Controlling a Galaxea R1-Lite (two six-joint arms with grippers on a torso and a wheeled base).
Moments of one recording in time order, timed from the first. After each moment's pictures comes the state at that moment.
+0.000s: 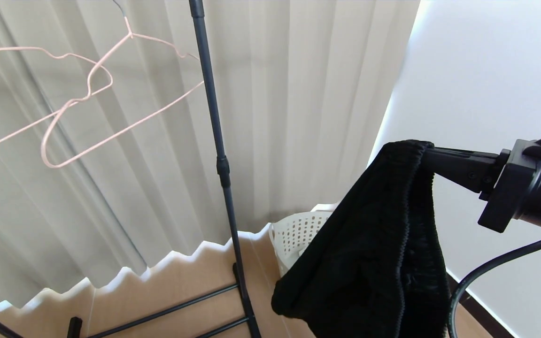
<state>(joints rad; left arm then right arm) -0.05 0.00 0.00 0.00 0.00 -0.01 0.67 1.25 -0.81 -0.36 0.03 0.15</state>
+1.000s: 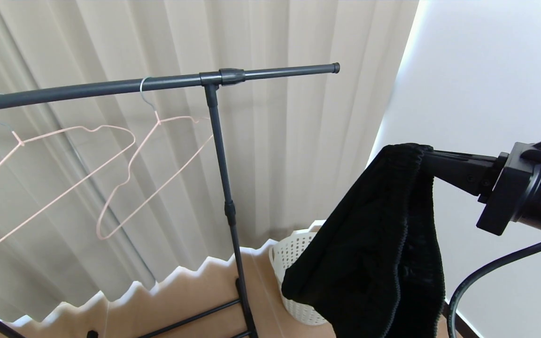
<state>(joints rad) -0.05 0.00 0.00 0.00 0.00 -0.01 0.67 1.25 -0.80 -0.36 0.03 0.15</state>
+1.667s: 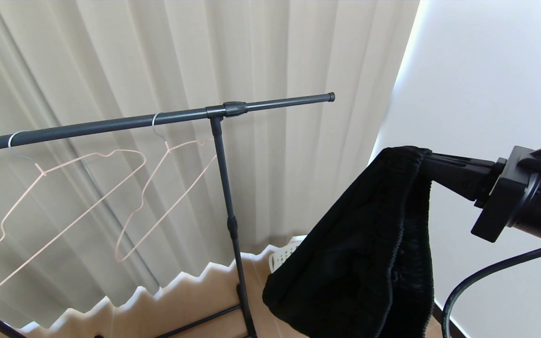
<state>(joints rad) -0.05 0.00 0.00 0.00 0.00 -0.01 0.67 1.25 -0.73 -0.46 0.03 0.10</state>
